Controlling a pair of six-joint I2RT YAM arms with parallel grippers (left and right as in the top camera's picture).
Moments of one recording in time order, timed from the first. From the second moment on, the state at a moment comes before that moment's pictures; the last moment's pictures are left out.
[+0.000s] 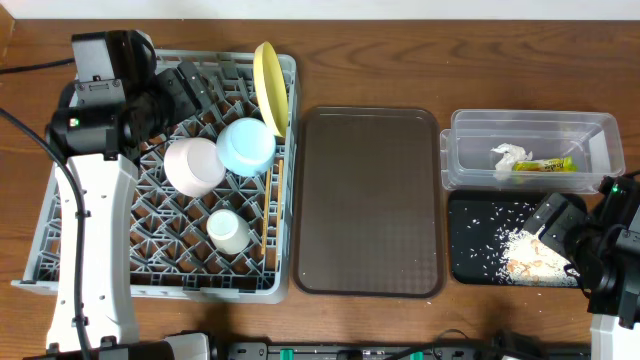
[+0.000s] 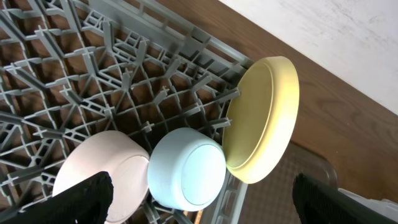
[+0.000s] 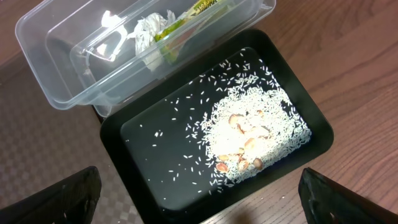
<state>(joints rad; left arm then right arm) 0.11 1.47 1.53 -0.92 0.20 -0.41 -0.30 0.89 1.03 -1.14 0.04 0.34</state>
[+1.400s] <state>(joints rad) 0.11 1.47 1.53 -0.92 0.21 -0.41 -0.10 0.60 0.76 -0.26 -0.30 -0.03</state>
